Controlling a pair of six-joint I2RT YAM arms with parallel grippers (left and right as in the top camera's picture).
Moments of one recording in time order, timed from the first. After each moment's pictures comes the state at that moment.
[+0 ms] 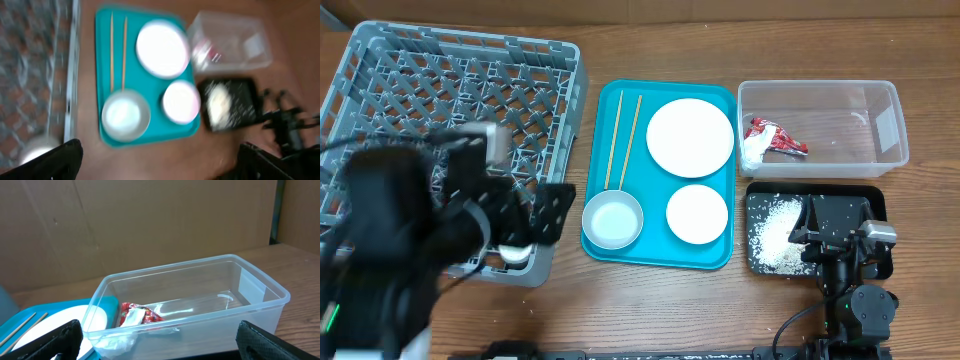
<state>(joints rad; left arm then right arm) -0.06 1.11 1.61 -1.39 0.43 -0.16 -0.05 0.01 0.02 -0.02 0.05 0.16</state>
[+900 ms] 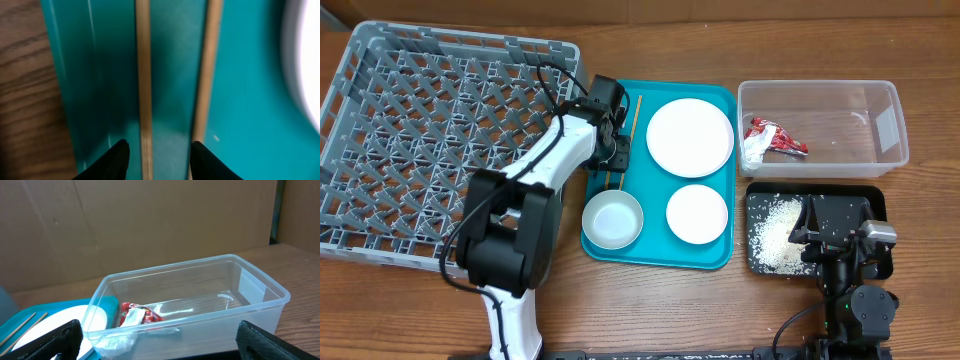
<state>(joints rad) -0.33 2.08 1.46 -0.74 0.05 -0.21 -0.05 0.01 0.02 -0.02 0.05 0.16</state>
